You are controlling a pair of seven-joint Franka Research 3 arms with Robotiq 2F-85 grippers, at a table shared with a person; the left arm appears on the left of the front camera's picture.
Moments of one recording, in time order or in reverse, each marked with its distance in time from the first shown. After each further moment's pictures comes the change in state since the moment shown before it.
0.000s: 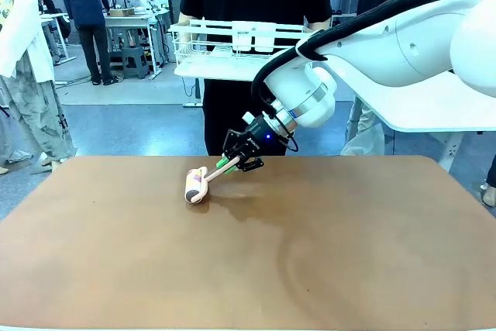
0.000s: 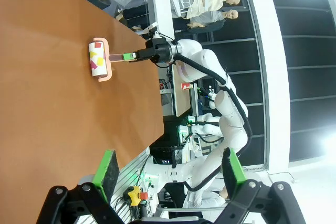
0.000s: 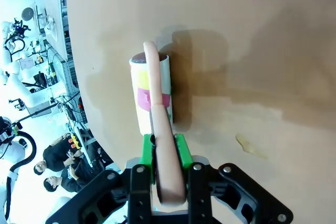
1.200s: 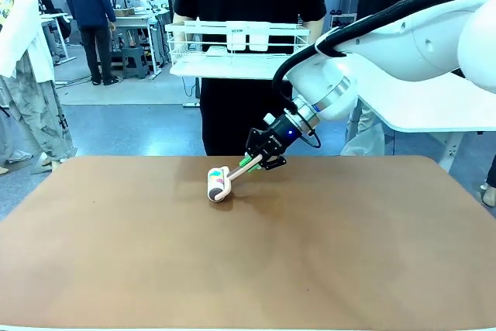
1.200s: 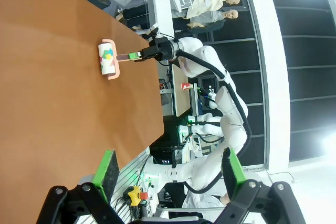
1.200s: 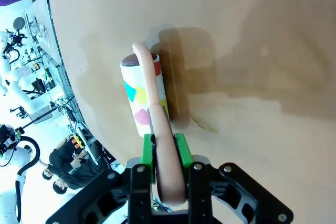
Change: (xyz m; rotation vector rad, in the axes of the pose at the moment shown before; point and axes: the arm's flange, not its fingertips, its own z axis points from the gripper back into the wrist) left arm 0.000 0.000 0.000 0.000 0.000 0.000; right arm 0.014 -0.034 0.039 -0.039 0.043 -0.100
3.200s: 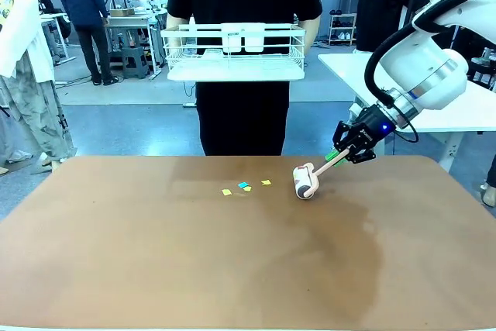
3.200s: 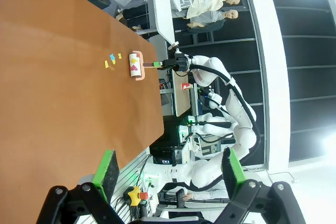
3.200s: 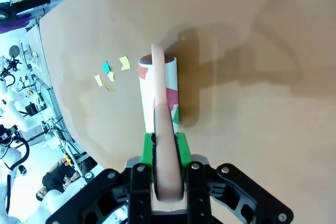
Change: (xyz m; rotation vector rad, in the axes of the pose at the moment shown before) left arm 0.000 0.000 0.000 0.000 0.000 0.000; right arm -0.051 -0.136 0.176 -0.044 -0.167 -0.021
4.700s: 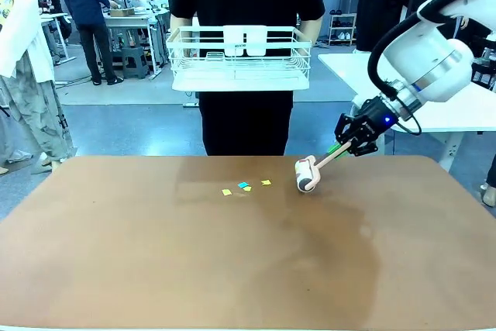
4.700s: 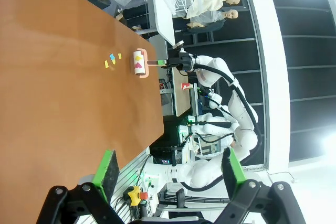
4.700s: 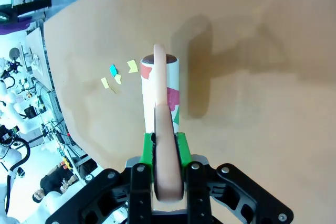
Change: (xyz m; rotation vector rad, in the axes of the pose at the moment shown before) left arm 0.000 0.000 0.000 0.000 0.000 0.000; right arm -0.001 0.010 0.015 -0.002 -0.026 0.014
